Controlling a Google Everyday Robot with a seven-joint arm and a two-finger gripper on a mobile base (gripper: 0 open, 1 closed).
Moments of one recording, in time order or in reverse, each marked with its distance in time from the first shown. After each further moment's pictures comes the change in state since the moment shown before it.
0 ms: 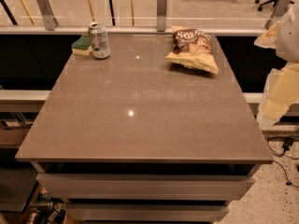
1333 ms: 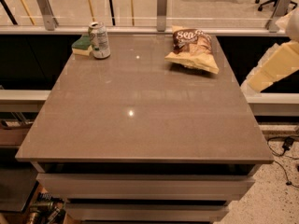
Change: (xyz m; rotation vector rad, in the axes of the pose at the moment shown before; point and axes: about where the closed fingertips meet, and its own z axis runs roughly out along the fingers) arm 0.002 -0.049 -0.011 0.177 -0.180 0.317
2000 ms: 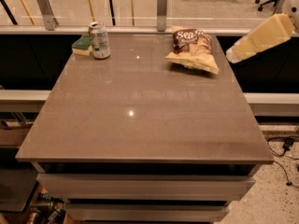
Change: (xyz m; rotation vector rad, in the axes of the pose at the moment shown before) arm -0.025 -0.039 0.006 0.045 -0.103 0.316
